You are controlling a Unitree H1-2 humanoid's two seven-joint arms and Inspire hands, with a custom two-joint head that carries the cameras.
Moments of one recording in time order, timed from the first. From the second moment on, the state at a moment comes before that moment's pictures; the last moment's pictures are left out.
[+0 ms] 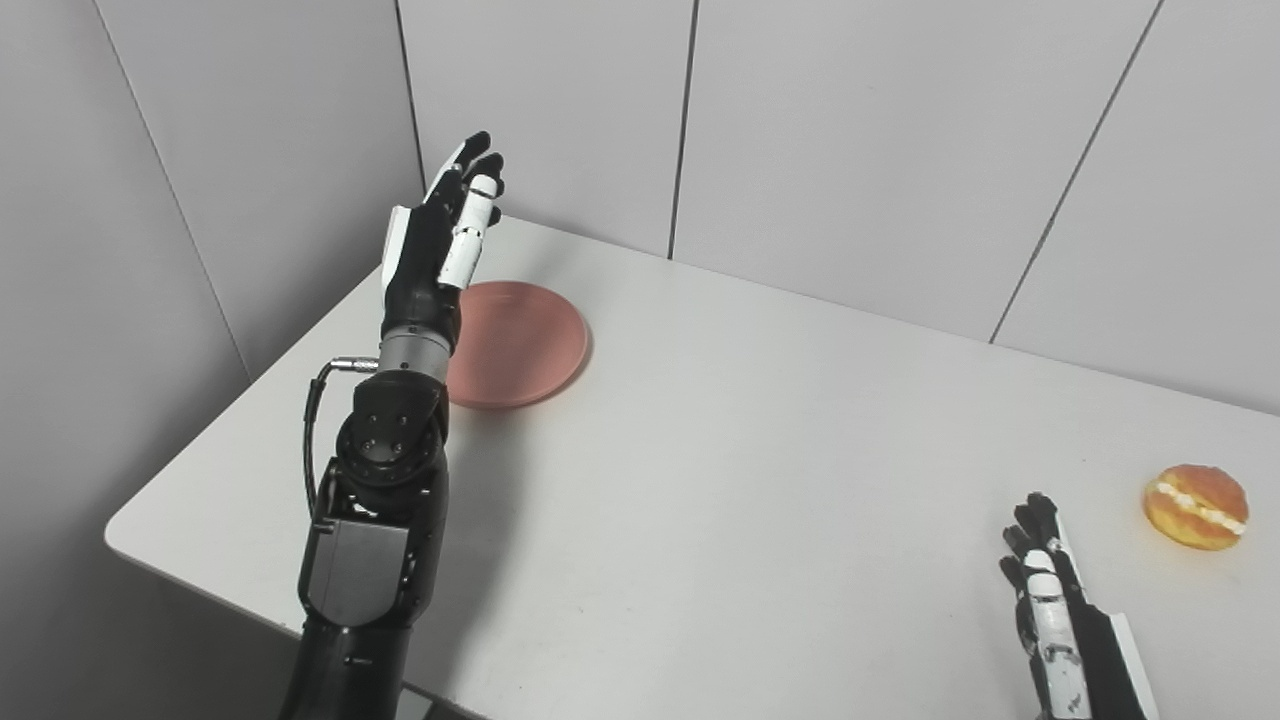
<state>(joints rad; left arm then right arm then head) -0.34 0.21 0.33 -0.22 0.01 0.33 0.10 0.00 -0.04 0.12 -0.22 -0.02 0.12 0.12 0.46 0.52</state>
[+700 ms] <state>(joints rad) -0.35 0.33 0.46 -0.07 -0.11 0.30 0.10 0.00 -0.04 0.11 -0.22 -0.01 0.13 0.12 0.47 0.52</state>
